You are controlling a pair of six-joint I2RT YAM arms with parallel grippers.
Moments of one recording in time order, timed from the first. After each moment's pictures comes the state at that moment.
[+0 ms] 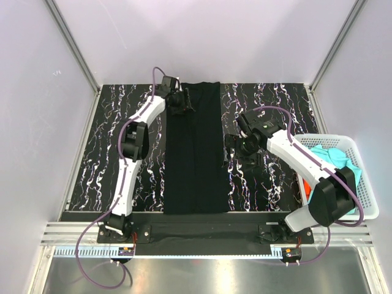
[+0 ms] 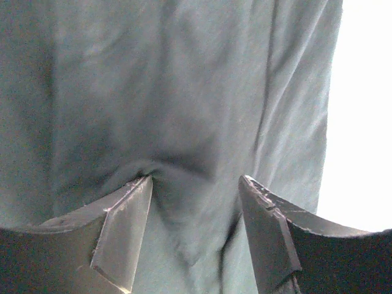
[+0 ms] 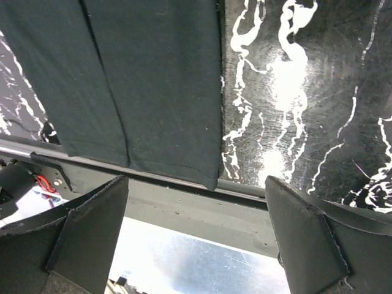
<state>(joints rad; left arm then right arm) -0.27 2.57 2.27 -0.55 0.31 -0.50 0.52 1.48 1.23 -0.99 -0.18 0.61</state>
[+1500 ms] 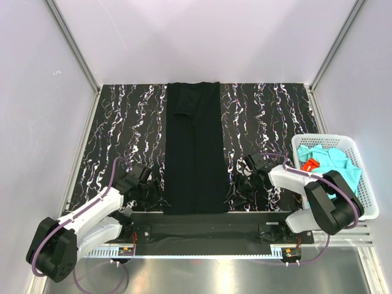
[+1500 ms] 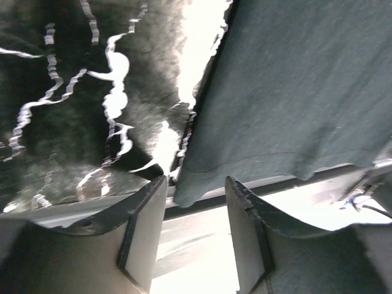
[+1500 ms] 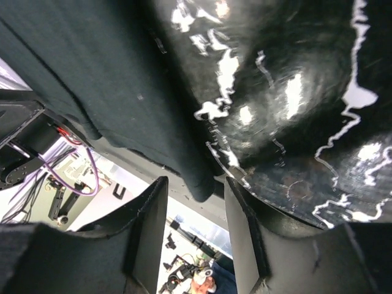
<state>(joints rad) -0.49 0.93 0.37 -0.63 0.30 -0.92 0.50 1.39 0.53 -0.42 -0.60 0.84</state>
